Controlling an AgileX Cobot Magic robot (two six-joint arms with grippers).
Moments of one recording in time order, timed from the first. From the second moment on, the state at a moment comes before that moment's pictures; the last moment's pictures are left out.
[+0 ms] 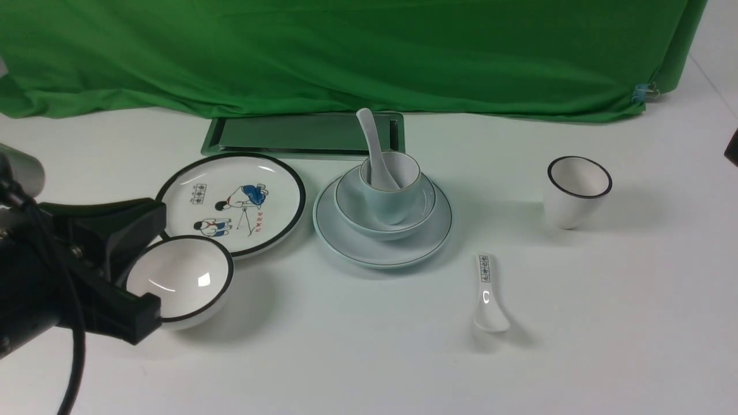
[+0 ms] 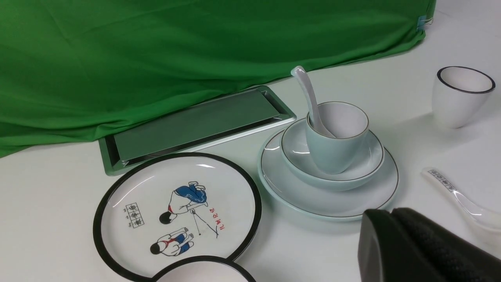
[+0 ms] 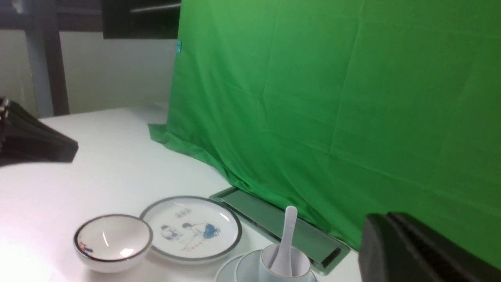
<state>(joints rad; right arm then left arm) 0.61 0.57 -0.69 0.36 0.12 -0.51 -0.40 0.71 -0.54 0.10 0.17 -0.06</state>
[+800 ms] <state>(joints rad) 0.04 0.12 0.01 0.10 -0.20 -0.16 -0.40 0.71 -0.54 0.10 0.17 -0.06</state>
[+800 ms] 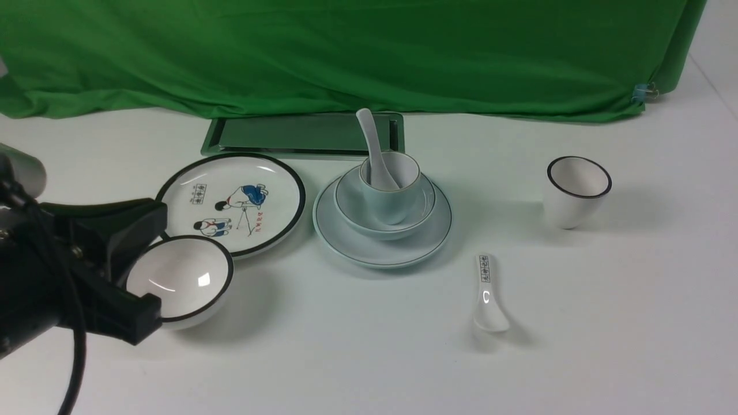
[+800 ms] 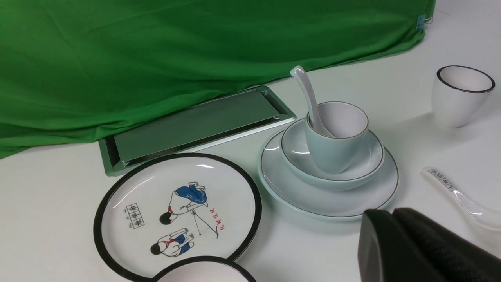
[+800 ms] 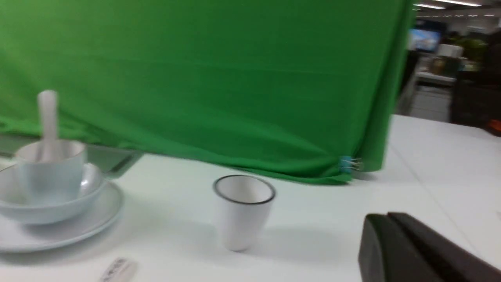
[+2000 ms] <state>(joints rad) 0.02 0.00 0.01 -0.08 0.22 0.08 -0.40 0.71 -0.54 0.10 0.17 -0.06</state>
